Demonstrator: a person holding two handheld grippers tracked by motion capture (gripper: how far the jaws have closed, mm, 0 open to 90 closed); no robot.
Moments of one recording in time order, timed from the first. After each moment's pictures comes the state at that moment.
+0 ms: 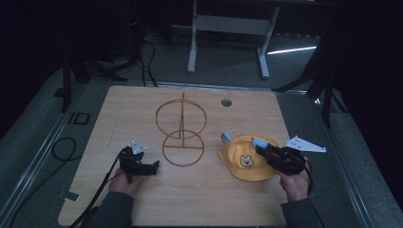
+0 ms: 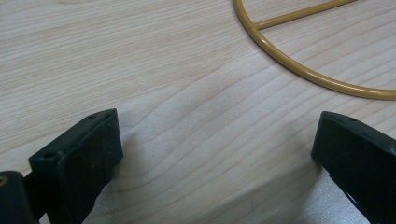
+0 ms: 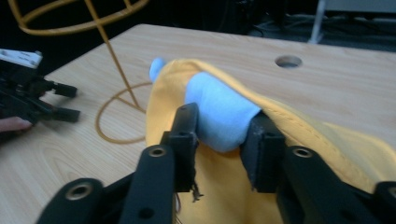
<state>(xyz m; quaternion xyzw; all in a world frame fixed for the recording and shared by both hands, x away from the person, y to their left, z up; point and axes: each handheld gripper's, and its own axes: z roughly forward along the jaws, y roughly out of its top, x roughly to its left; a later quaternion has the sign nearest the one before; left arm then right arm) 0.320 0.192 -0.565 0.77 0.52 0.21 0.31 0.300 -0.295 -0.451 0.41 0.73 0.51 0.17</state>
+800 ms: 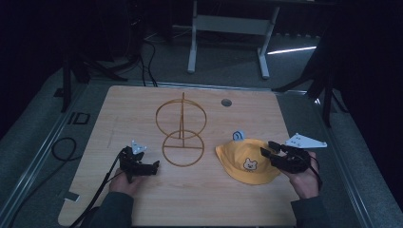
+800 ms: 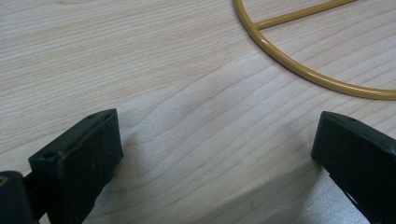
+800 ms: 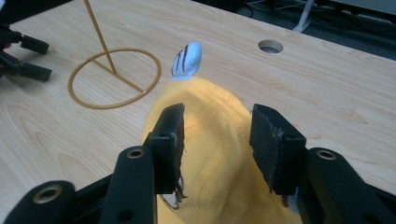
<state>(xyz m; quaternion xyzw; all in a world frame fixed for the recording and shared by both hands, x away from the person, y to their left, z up) 0.320 0.192 -0.565 0.77 0.52 0.21 0.31 0.303 -0.302 -0.435 0.38 0.79 0.43 0.20</state>
